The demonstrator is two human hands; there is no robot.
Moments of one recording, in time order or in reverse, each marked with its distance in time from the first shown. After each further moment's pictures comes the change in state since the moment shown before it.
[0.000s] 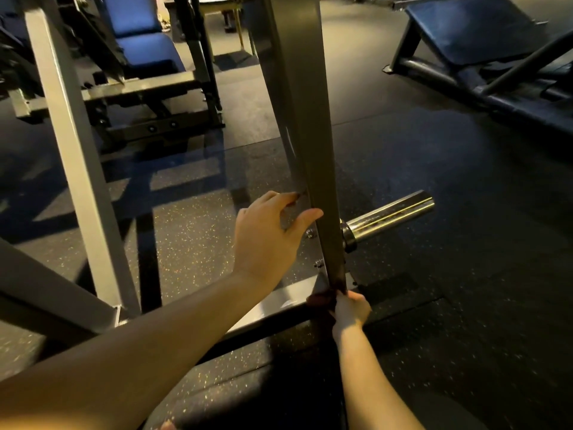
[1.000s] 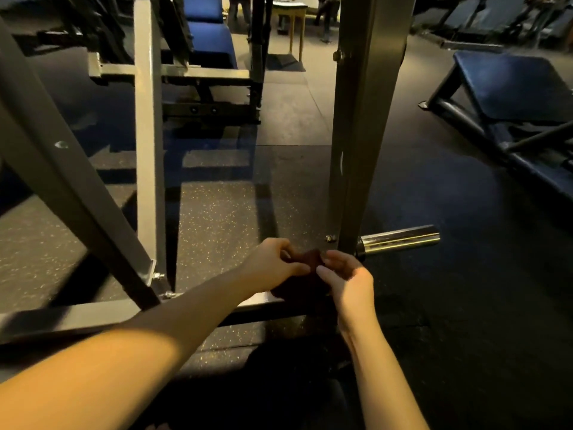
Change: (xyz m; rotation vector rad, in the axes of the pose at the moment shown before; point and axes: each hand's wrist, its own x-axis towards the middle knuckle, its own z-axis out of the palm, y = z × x) left_hand -0.041 -0.024 -0.042 -0.222 -0.542 -0.574; right_hand -0.144 -0.092 -0.033 -0.334 -0.624 -0.380
